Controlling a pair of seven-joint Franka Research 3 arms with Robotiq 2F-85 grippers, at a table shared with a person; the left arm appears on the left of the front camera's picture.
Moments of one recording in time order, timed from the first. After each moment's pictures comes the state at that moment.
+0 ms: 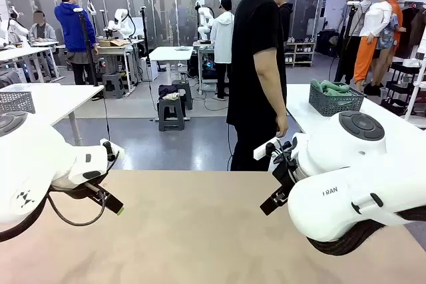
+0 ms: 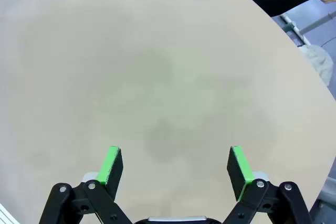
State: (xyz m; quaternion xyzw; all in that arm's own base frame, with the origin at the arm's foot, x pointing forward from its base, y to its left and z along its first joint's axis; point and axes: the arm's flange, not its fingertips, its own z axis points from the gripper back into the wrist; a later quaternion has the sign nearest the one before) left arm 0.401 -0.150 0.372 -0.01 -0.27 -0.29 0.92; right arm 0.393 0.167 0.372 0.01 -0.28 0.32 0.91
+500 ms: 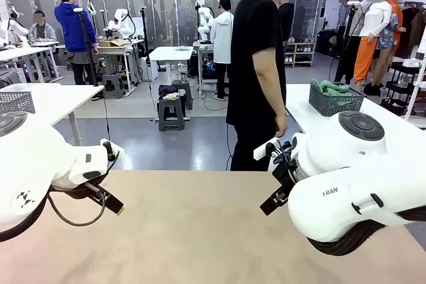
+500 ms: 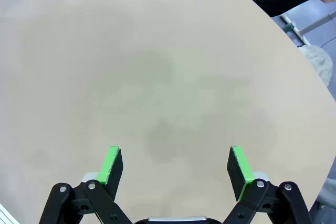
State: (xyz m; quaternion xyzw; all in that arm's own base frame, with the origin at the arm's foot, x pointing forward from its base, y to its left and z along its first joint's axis) left arm 0.401 -0.150 0.372 -0.01 -0.27 -0.29 0.92; right arm 0.393 0.167 0.372 0.01 -0.28 0.32 0.90
